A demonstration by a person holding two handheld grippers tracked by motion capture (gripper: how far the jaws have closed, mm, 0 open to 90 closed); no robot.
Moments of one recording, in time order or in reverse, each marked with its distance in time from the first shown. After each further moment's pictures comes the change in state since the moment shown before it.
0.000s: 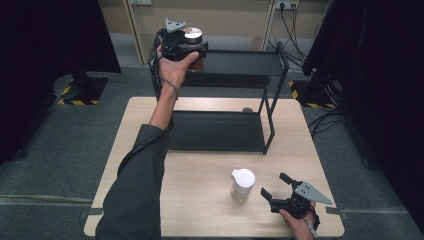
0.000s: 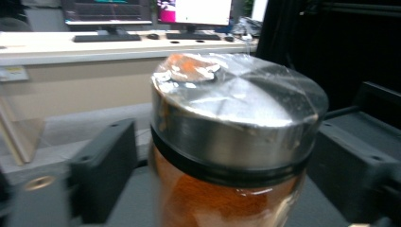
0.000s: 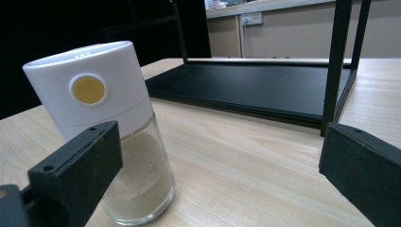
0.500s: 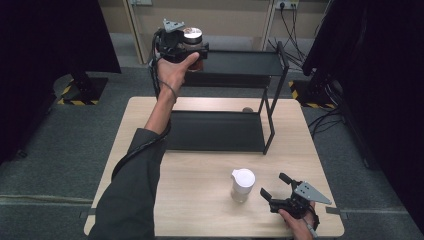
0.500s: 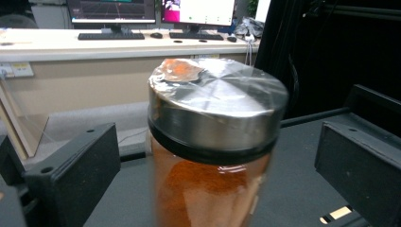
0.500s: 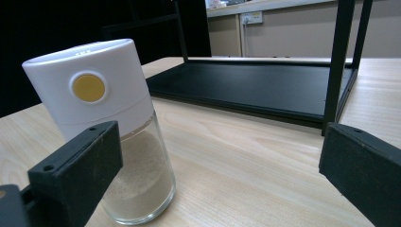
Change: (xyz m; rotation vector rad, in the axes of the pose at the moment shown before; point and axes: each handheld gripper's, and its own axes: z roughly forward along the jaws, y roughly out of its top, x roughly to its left) left arm -0.005 0.000 -0.016 -0.005 -0.016 -0.019; right arm 0.001 0.000 0.001 0.004 0.001 -0.006
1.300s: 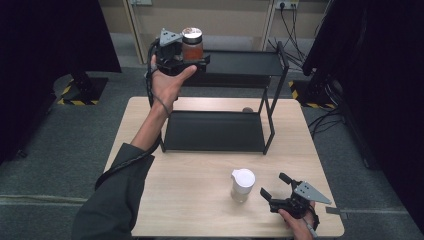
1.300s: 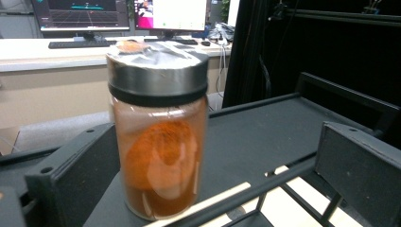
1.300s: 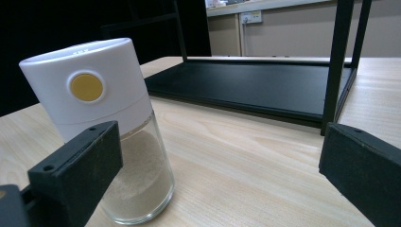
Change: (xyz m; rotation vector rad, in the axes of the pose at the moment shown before) left arm 0.005 -0.021 -0.035 -0.030 -0.116 0.025; right arm 0.000 0.000 0.000 0.002 -0.003 0.000
